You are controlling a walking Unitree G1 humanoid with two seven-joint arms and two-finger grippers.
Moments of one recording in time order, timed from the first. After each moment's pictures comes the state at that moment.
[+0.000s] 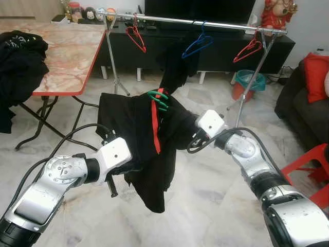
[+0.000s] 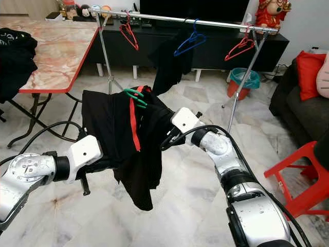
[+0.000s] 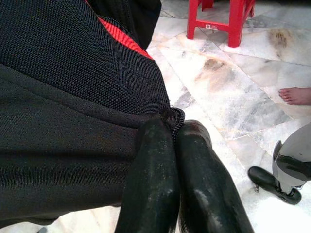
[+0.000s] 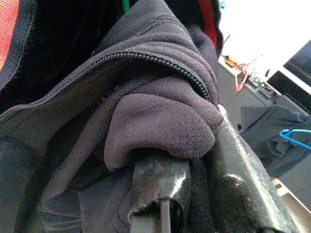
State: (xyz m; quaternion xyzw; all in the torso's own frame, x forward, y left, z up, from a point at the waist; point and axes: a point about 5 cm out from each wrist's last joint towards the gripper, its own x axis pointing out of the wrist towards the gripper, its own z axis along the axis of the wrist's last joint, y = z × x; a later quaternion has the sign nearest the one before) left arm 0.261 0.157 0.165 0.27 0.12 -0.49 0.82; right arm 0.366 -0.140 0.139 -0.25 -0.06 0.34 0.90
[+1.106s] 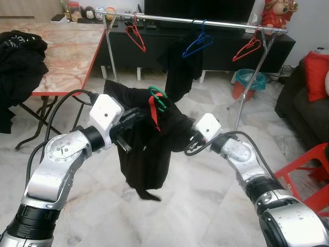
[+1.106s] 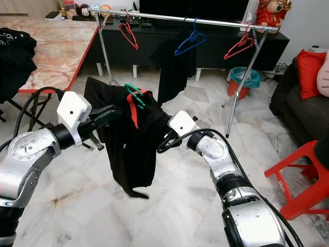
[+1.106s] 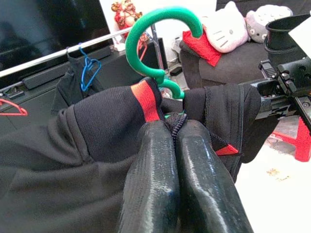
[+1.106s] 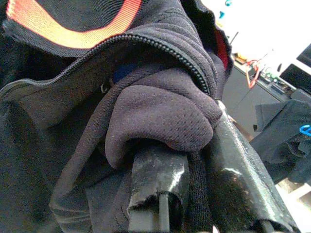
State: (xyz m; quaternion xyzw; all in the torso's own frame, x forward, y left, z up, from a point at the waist) left arm 0.294 0.152 0.218 0.16 -0.08 -0.37 0.91; right arm 0.360 -0.130 0.130 -0.21 -0.06 0.36 0.91
